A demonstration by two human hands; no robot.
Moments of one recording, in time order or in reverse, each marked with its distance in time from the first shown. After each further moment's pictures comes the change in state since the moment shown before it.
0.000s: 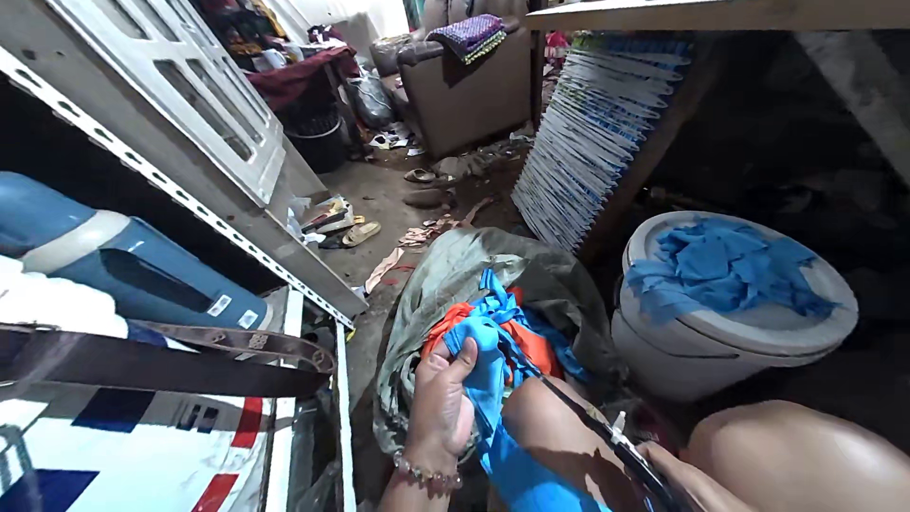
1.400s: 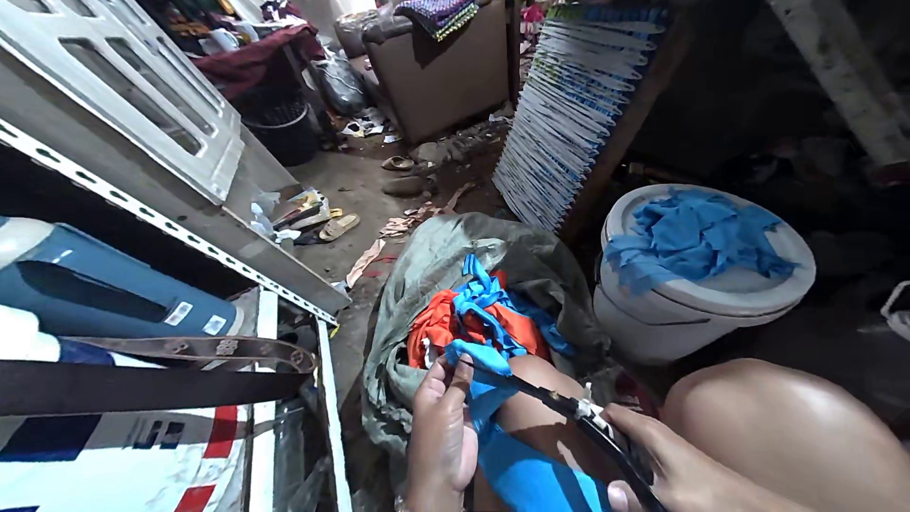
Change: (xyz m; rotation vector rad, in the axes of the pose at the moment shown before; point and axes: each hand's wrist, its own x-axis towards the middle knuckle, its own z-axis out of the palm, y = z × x) left_hand -0.032 -0.027 -0.003 0.112 0.069 -0.031; right_hand 0.012 -0.014 0.003 -0.187 0.017 -0.017
